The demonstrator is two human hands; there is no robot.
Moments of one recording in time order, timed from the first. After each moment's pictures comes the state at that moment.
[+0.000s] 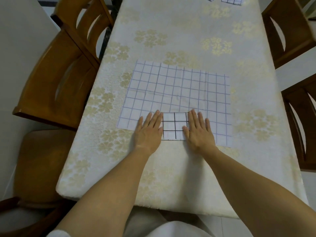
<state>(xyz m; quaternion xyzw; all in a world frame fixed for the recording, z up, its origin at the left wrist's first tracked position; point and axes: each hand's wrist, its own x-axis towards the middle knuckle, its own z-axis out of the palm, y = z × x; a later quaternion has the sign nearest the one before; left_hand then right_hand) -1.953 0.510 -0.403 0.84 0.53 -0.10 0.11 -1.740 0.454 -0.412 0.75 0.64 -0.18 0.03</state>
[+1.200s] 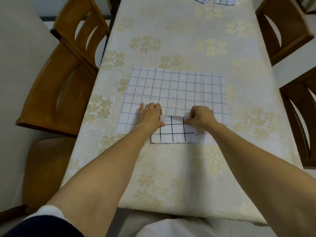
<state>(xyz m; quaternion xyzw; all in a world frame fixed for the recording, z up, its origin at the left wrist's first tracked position) -1.917 0.578 -0.363 0.82 0.53 -0.03 0.21 -1.697 0.521 -0.367 0.79 0.55 -0.28 -0.04</state>
